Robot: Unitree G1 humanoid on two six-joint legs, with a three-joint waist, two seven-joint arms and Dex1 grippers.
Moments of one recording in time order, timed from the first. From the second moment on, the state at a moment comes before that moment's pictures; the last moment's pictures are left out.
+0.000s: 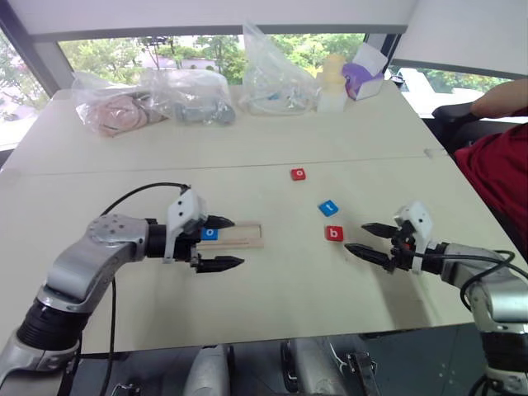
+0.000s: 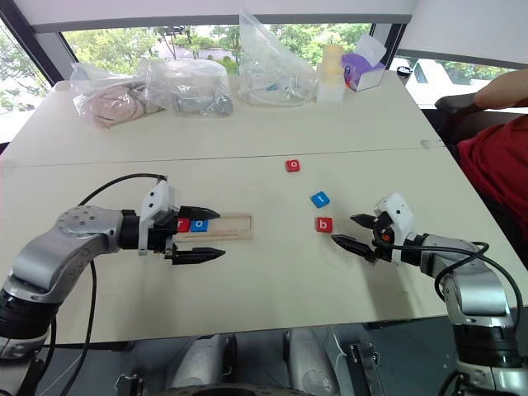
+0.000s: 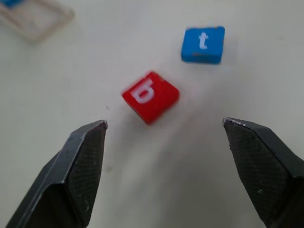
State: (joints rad) left arm -0.33 0.76 -0.11 -0.36 -0.52 0.64 -1.07; right arm -0.17 -0.69 -0.16 0.01 0.30 0.46 1.05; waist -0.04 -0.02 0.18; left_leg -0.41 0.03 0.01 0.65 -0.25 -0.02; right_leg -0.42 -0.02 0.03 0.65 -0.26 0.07
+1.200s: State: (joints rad) left arm -0.36 0.76 -0.14 -0.25 -0.41 0.55 -1.07; right arm -0.52 -0.48 0.13 0.28 0.20 0.23 1.12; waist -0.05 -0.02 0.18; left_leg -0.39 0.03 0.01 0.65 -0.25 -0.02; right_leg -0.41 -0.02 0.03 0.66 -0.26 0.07
